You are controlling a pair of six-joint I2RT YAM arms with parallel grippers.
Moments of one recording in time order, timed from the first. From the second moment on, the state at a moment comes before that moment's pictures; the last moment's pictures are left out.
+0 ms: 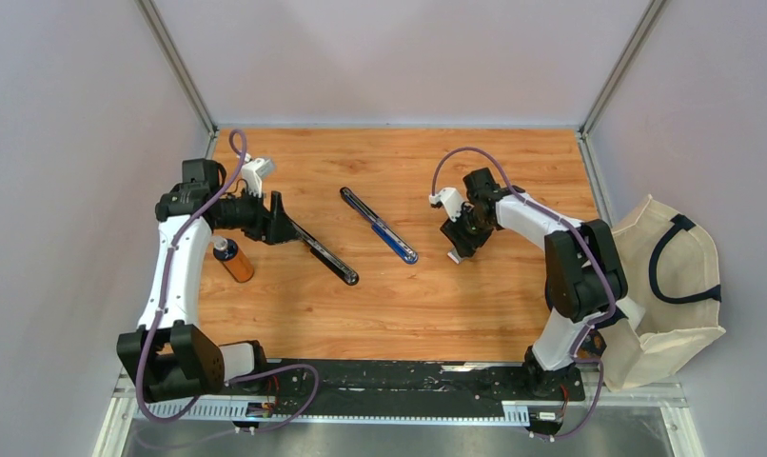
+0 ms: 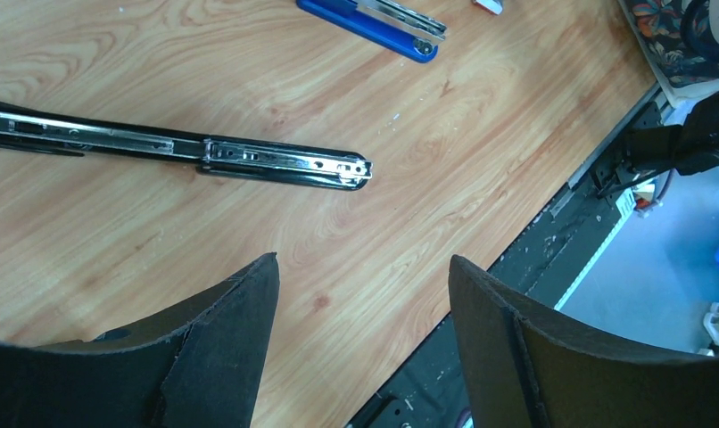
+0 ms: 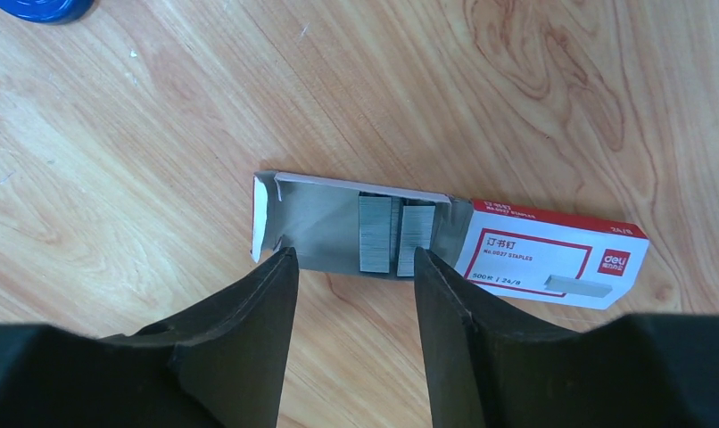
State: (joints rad) left arm 0.15 1.23 1.19 -1.04 0.87 0.36; right arm 0.32 1.75 1.14 -0.62 -0.22 -0.55
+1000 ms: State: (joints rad) left arm 0.15 1.29 1.17 -1.05 0.89 0.37; right arm 0.32 1.80 1.14 -0.58 -0.19 -0.55
